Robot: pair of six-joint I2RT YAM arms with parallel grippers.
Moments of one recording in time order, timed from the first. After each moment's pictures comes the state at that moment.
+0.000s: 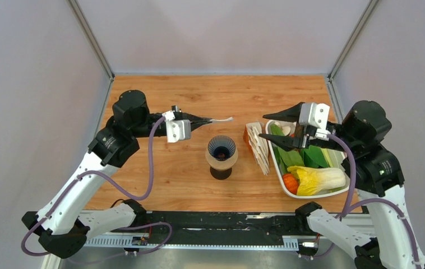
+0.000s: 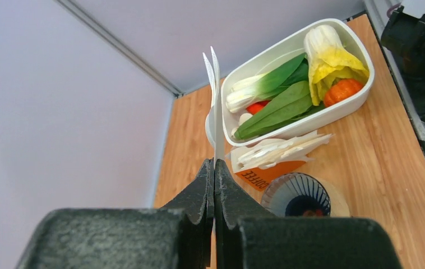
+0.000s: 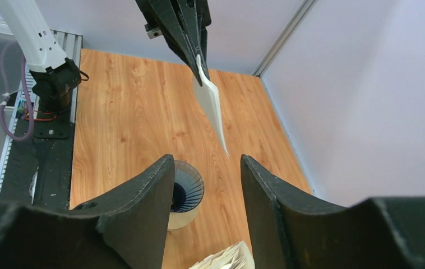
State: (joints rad) left arm -0.66 1.04 1.35 -0.43 0.79 0.68; right arm 0.42 0.88 1.48 -0.64 -0.86 -0.44
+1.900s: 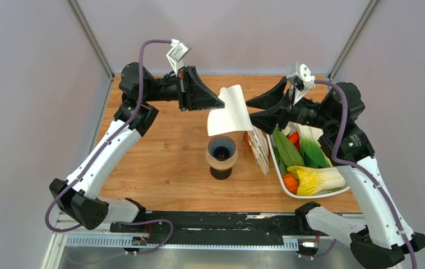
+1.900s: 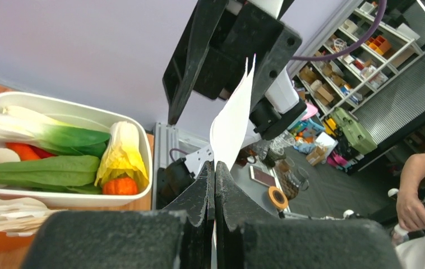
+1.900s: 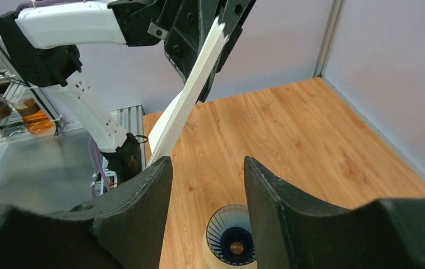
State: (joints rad) left arm -0.52 1.32 1.46 0.28 1.10 -0.94; right arm 0.46 1.01 1.40 -0.26 -0.86 0.15
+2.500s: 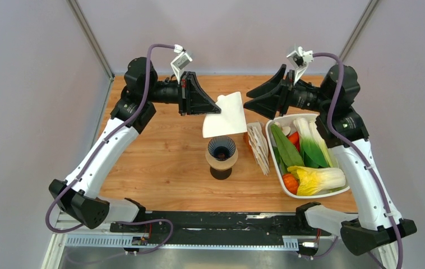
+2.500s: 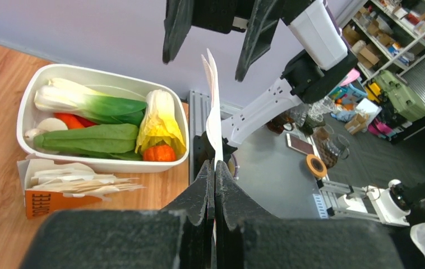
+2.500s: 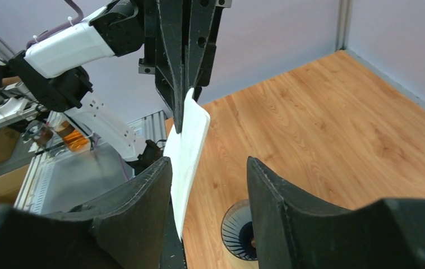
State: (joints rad) left arm -0.48 1.33 1.49 -0.05 1.19 -0.55; right arm 0.30 1.13 1.50 -0.27 -1.00 0.33
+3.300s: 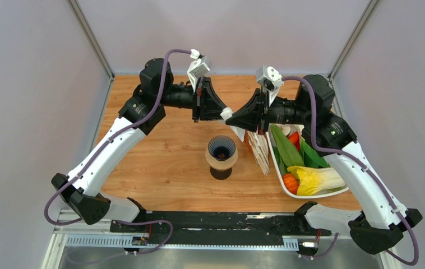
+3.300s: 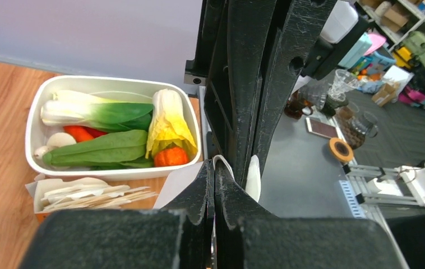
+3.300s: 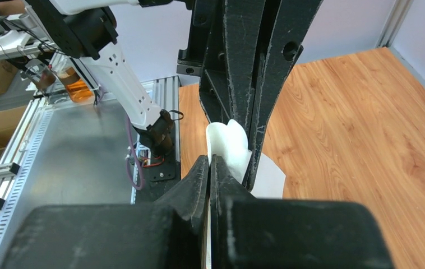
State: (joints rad) left arm -0.64 1.37 1.59 -0.22 1.07 -0.34; right arm 0.60 1.14 1.49 -0.37 -0.86 0.11
